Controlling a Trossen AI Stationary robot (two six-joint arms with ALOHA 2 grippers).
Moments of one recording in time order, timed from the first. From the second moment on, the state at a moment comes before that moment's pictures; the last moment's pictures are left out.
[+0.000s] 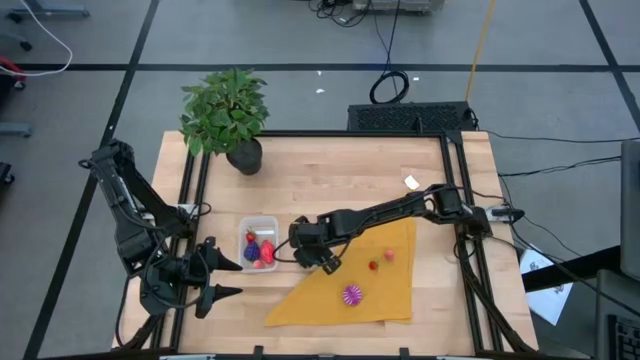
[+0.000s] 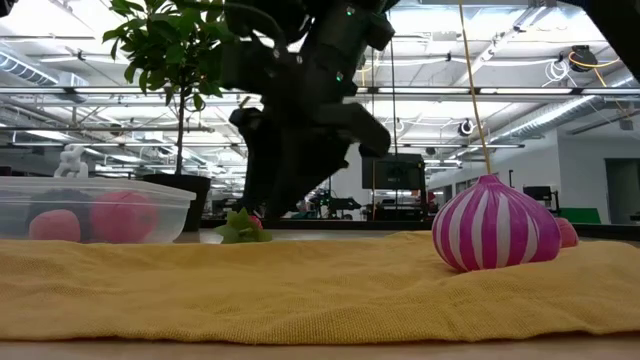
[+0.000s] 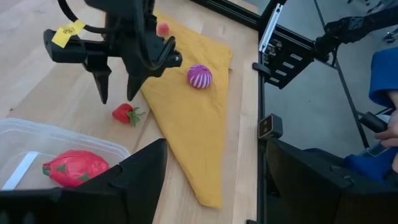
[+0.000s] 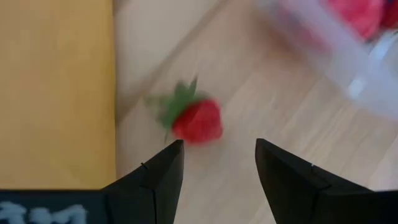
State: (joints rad) left arm -1.02 1.13 1.01 -0.69 -0.73 -1.08; right arm 0.14 2.20 1.71 -0.63 -0.03 -0.59
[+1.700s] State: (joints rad) left arm -1.01 1.13 1.01 -0.69 -0.73 -1.07; right arm 0.15 2.28 1.71 -0.55 -0.10 -0.67
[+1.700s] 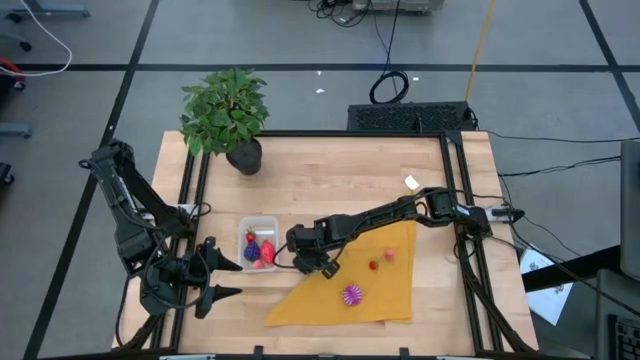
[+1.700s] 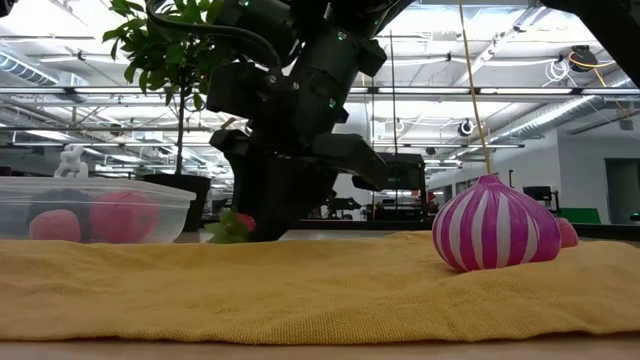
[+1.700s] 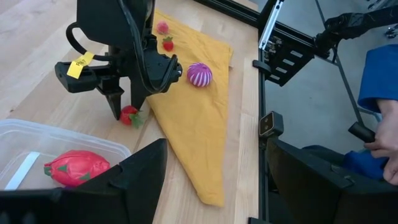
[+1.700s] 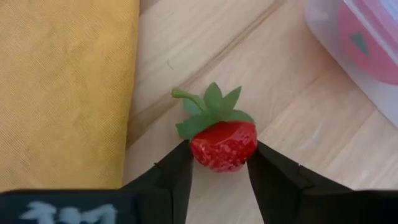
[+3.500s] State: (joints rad) left arm -0.86 1.34 1.01 -0.59 -0.79 -0.83; right arm 0.29 2.01 1.71 -0.15 -0.24 -0.14
